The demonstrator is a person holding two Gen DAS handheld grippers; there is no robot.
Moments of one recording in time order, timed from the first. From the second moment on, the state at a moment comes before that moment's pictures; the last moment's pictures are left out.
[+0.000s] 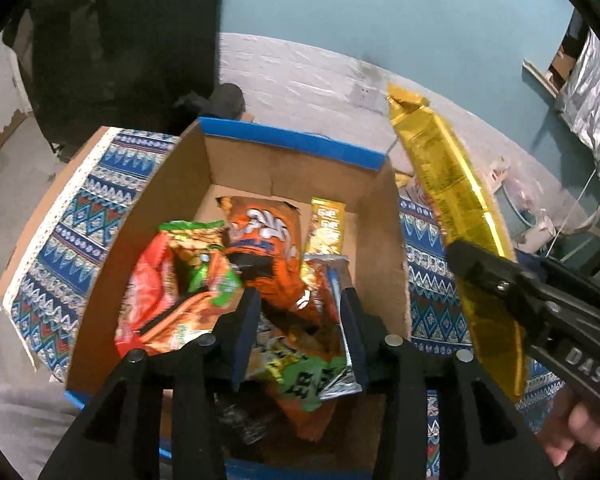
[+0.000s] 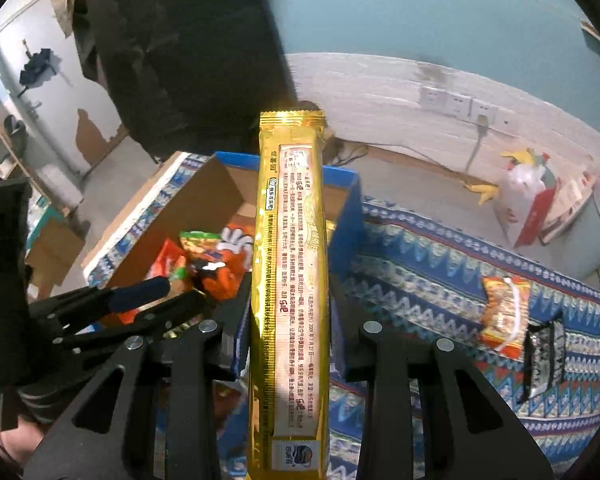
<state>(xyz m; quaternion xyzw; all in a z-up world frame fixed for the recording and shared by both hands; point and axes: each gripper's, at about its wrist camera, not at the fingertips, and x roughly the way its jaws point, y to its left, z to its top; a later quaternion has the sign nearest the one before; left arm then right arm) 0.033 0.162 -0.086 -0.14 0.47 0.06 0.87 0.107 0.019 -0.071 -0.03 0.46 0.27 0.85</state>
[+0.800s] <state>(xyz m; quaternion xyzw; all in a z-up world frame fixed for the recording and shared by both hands) 0.007 0.223 -0.084 -0.19 0.45 0.11 0.86 0.117 0.096 -0.104 -0.04 0.49 0.30 0.82</state>
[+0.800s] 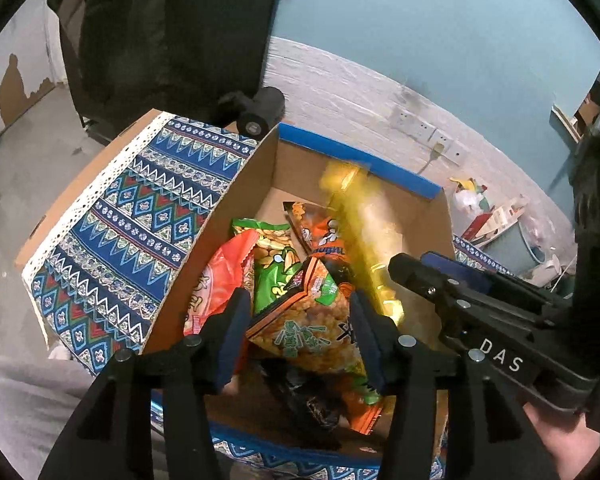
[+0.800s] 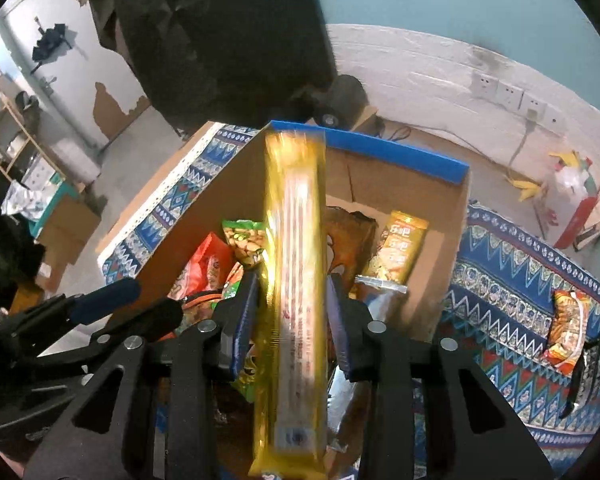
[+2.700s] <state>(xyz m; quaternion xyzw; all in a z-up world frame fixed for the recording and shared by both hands) 0.096 -0.014 -0.092 -0.03 0.51 -0.04 0.86 0.132 -0.205 -0.078 -0.05 0.48 0.14 0.87</state>
